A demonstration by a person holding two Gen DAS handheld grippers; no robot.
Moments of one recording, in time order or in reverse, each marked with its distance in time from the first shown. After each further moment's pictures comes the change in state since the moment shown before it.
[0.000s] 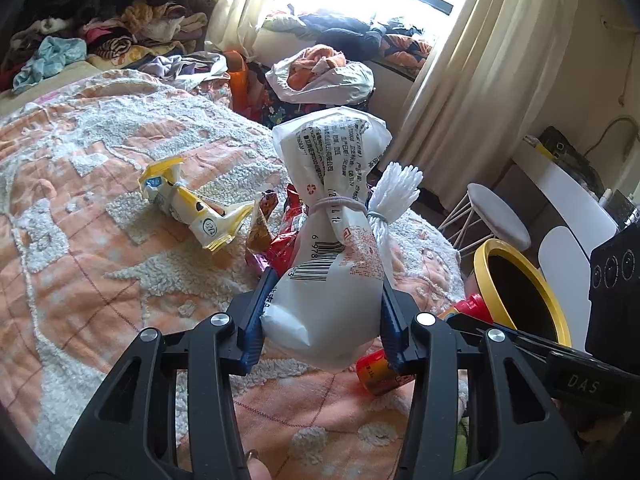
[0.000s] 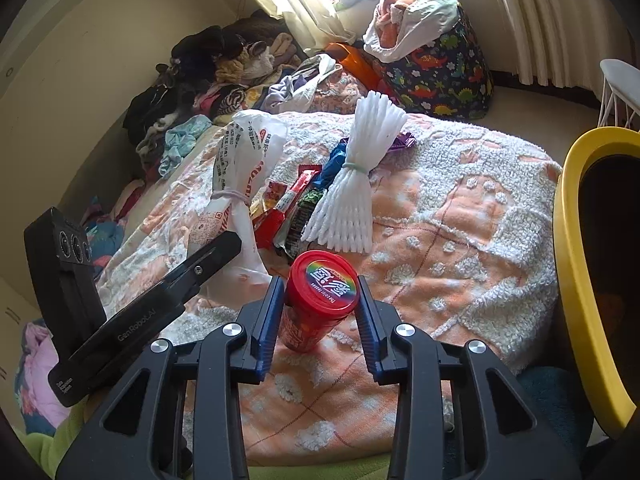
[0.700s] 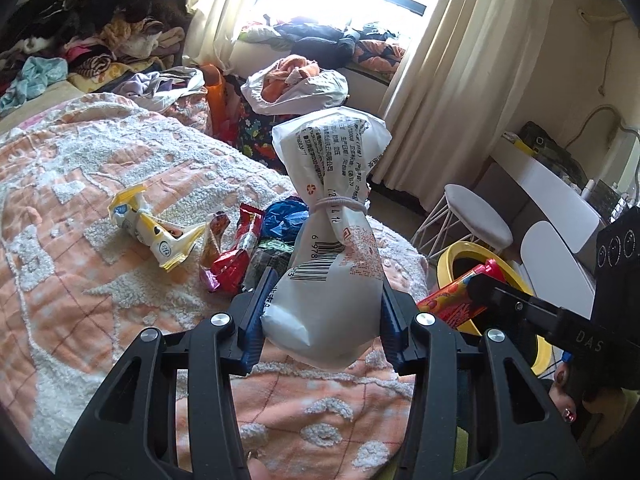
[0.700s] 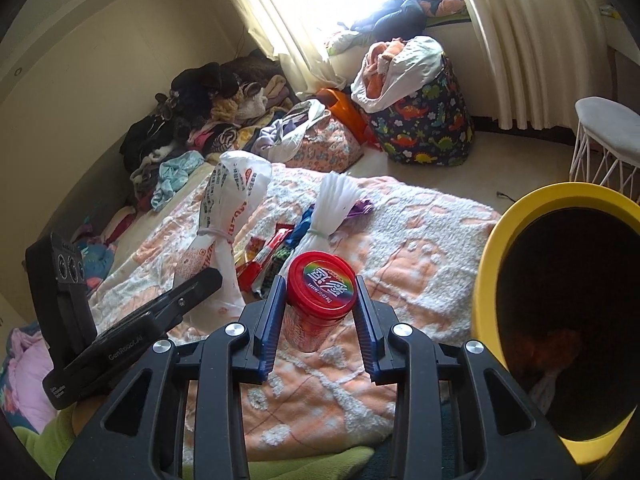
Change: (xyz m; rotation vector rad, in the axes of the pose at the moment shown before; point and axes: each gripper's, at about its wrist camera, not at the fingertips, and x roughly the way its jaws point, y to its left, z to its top) left arm -0.013 -0.037 0.007 0.062 -0.026 -0.051; right arm -0.056 -0.026 0.016 -0.035 -0.160 -0.059
